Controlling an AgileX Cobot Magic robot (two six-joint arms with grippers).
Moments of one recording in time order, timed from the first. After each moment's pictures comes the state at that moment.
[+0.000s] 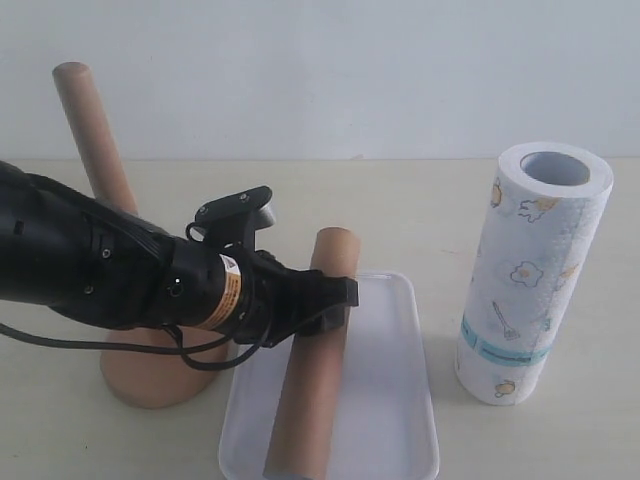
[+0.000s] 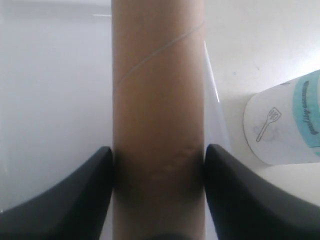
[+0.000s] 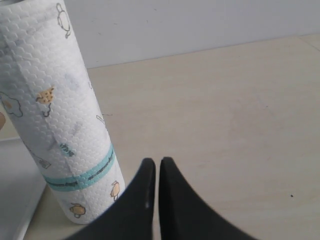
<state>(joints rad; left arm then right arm) -0.71 1.81 -0.89 1.47 -0.11 -2.09 0.00 0.00 0.00 0.17 0.33 0.00</state>
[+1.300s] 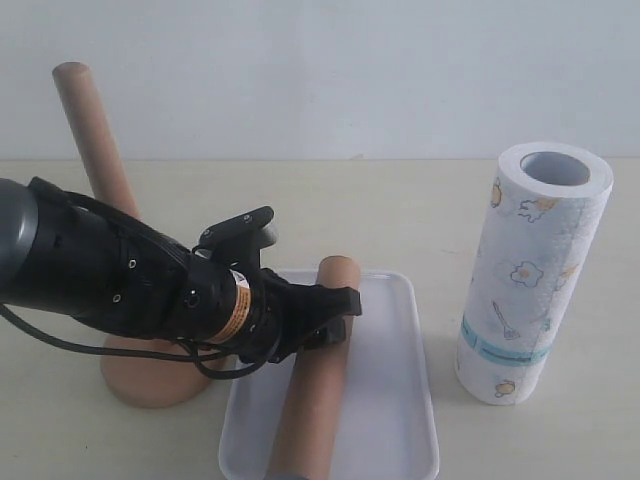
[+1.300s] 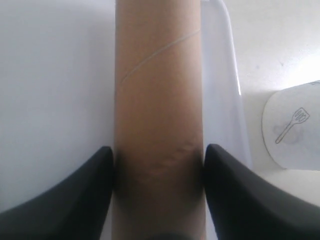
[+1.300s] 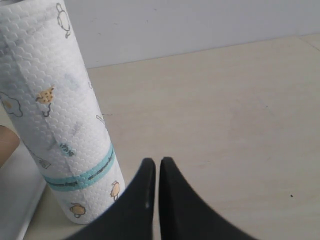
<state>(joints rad) -0.71 1.88 -0.90 1.39 -0.12 -2.09 0.00 0.00 0.00 0.17 0.33 0.00</state>
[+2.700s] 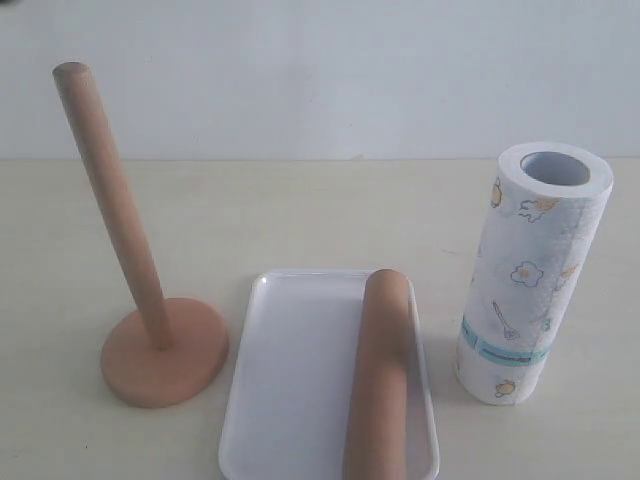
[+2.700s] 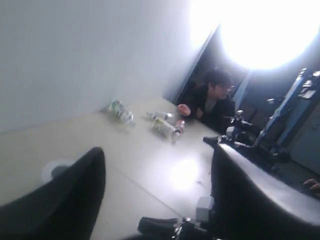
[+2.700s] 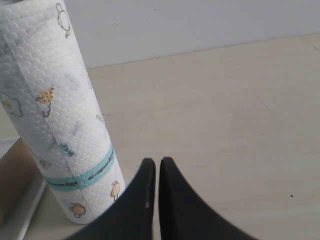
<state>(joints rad) -0.71 0.88 -0.91 1.60 -0.46 -2.09 0.00 0.00 0.00 0.17 0.33 0.00</state>
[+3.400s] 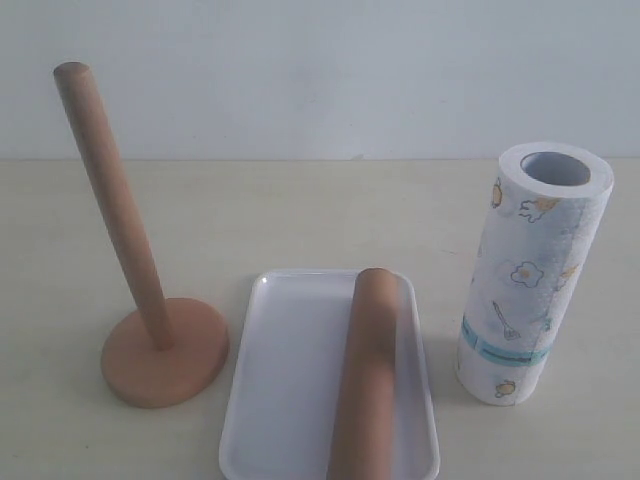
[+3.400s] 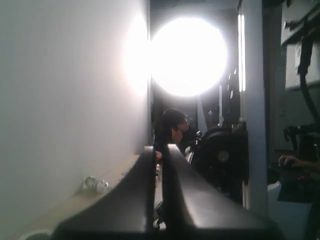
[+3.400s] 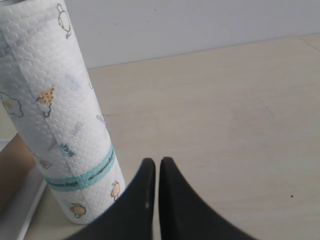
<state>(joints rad) -0.71 0.30 -0.74 1.74 -0.61 -2.01 0.00 0.00 0.00 0.17 0.33 0.00</state>
